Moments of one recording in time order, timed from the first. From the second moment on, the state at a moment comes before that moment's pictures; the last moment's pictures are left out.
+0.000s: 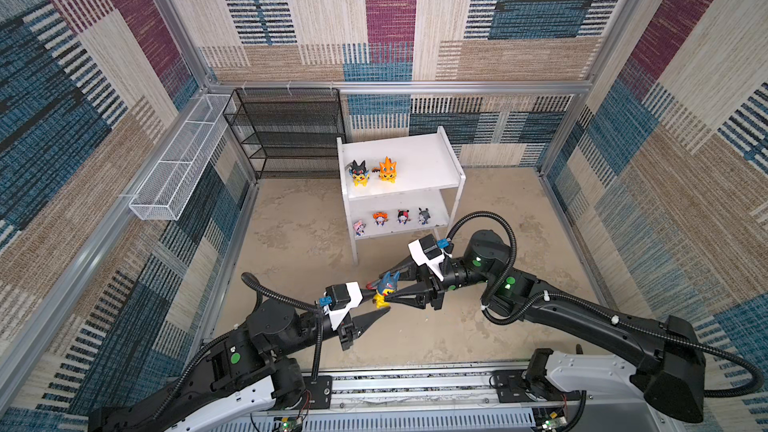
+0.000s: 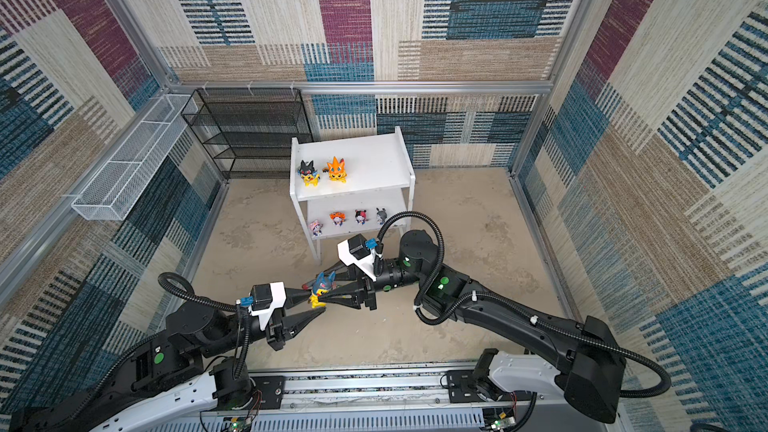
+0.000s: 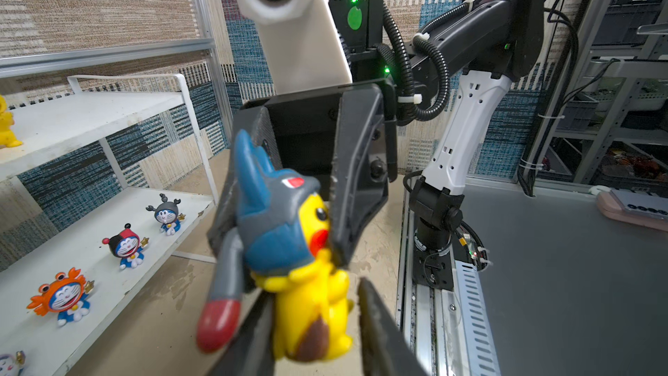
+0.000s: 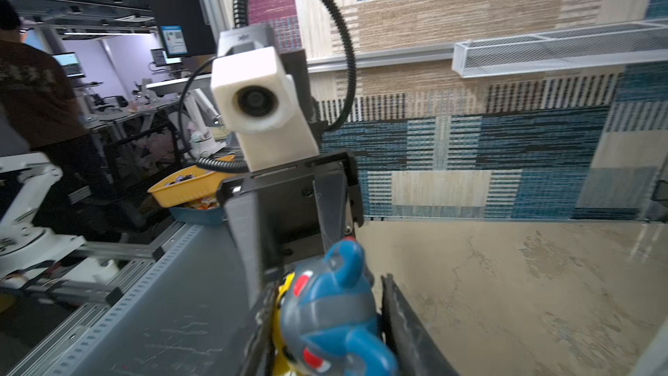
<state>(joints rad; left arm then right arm) -1.08 0.45 0.66 -0.24 0.11 0.06 0.93 1.17 0.90 0.30 -0.80 0.13</state>
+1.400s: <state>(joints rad) -1.08 0.84 1.19 -0.68 -0.34 0.26 0.55 1.56 1.76 -0.52 -0.31 -0.37</state>
